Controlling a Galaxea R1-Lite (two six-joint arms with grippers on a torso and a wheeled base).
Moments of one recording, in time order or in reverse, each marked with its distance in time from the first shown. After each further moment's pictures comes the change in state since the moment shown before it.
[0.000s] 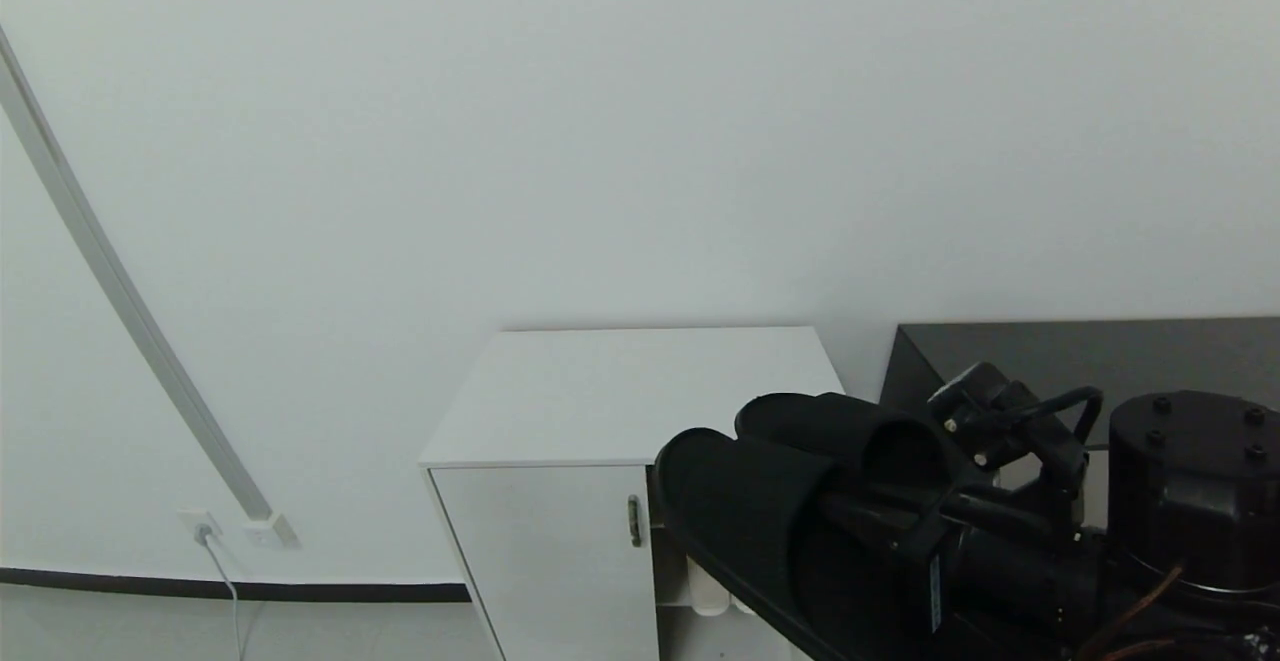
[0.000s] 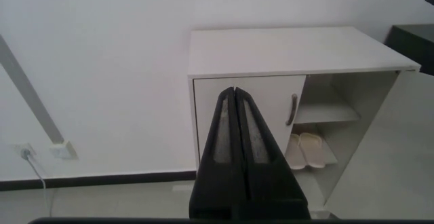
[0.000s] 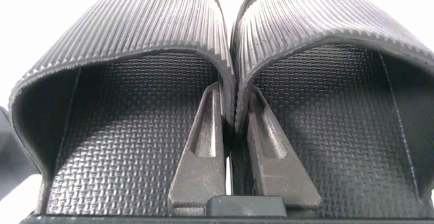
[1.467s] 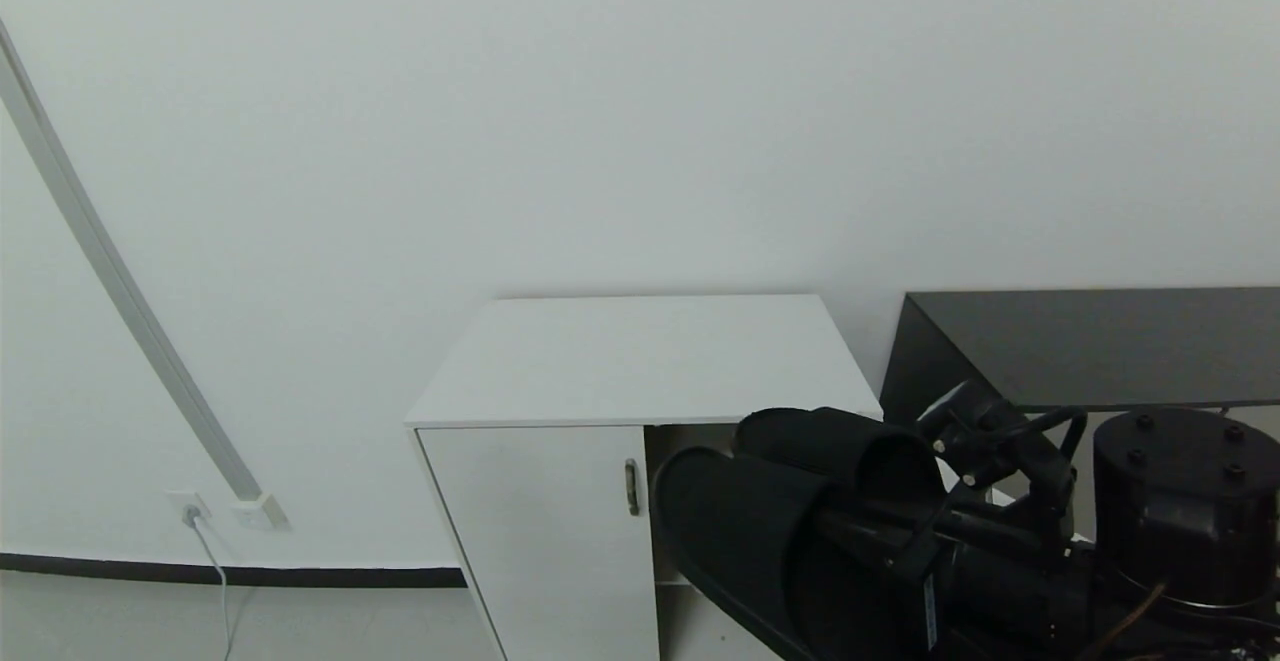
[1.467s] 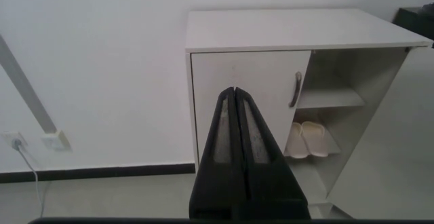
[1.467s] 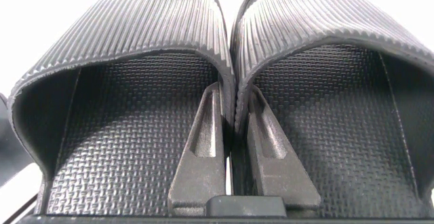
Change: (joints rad) left arm 0.000 0.000 0.000 0.000 0.002 -0.005; right arm -0.001 0.019 0.023 -0.020 0.009 0.000
